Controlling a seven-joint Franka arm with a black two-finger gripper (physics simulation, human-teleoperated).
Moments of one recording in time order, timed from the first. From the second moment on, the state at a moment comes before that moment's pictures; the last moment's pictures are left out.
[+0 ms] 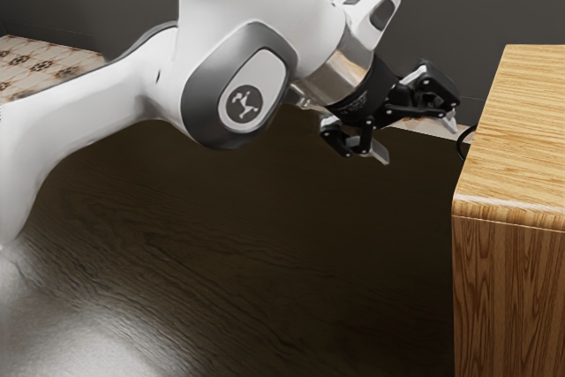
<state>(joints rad) -0.39 0.05 0.06 -1.57 -0.10 2.22 -0.79</state>
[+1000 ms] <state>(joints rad) -0.31 -0.03 -0.02 -1.68 -0.09 2.32 -0.82</state>
